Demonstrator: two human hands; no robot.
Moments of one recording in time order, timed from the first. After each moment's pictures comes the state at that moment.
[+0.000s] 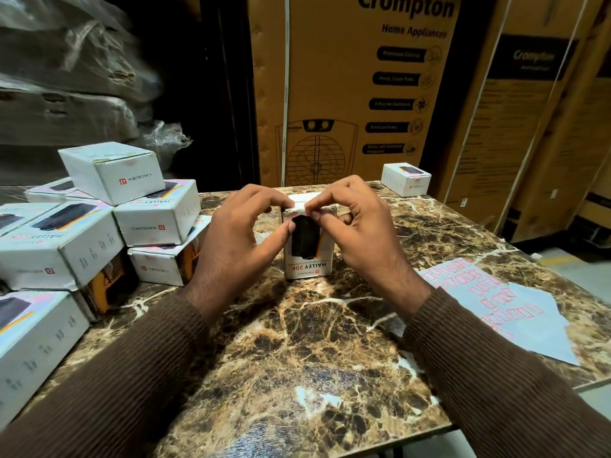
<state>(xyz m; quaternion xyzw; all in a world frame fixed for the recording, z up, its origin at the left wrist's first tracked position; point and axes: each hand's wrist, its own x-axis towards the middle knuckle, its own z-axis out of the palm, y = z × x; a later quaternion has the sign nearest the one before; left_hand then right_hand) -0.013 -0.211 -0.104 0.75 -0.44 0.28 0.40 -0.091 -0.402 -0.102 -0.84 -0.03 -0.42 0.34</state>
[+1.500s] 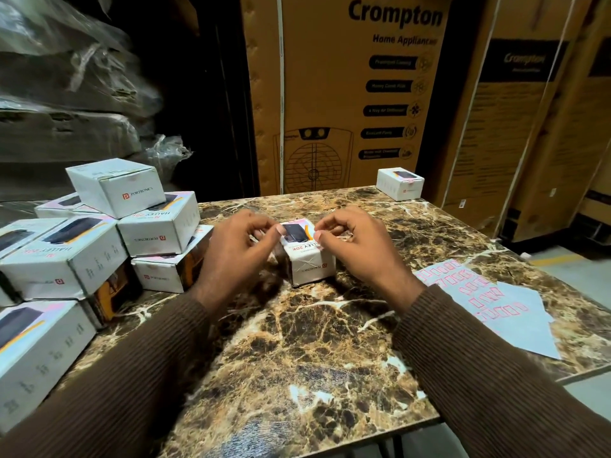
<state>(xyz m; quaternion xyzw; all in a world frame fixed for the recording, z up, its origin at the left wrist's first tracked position) 0.001 -0.222 -0.114 0.80 -0.37 0.19 0.44 -0.104 -0.417 -0.109 -0.87 0.05 -0.31 0.37</state>
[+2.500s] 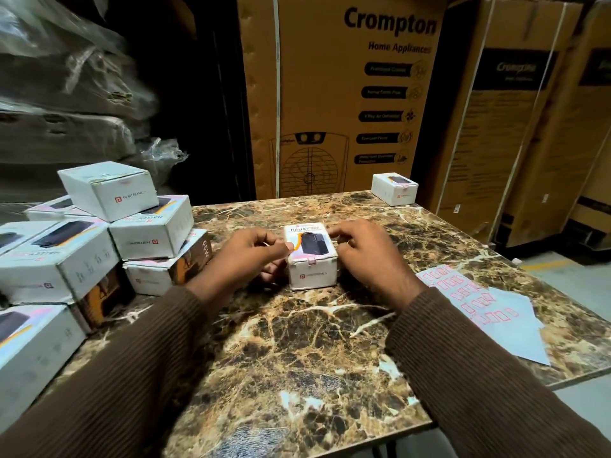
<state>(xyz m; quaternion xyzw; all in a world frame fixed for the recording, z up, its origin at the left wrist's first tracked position) 0.003 -0.235 -0.110 0.74 -0.27 -0.18 0.59 -0.110 -0.435 -0.105 -0.93 0.14 -0.23 0.26</state>
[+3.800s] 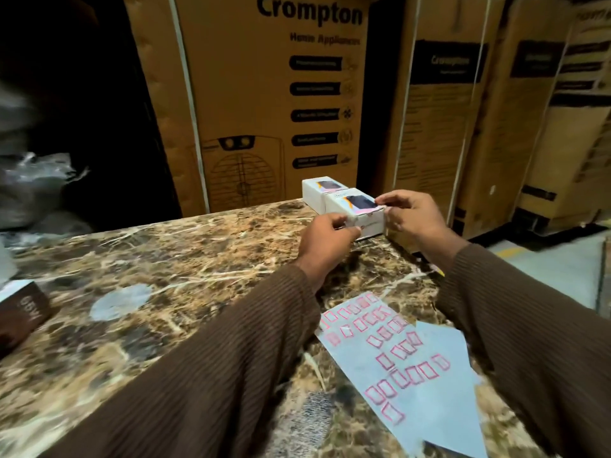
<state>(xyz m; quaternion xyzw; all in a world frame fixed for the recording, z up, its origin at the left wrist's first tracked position) -0.027 -0.556 -0.131 0.76 -0.32 -0.11 0.56 -0.113 -0.720 -0.122 -0.74 0.20 -0.36 0.54</state>
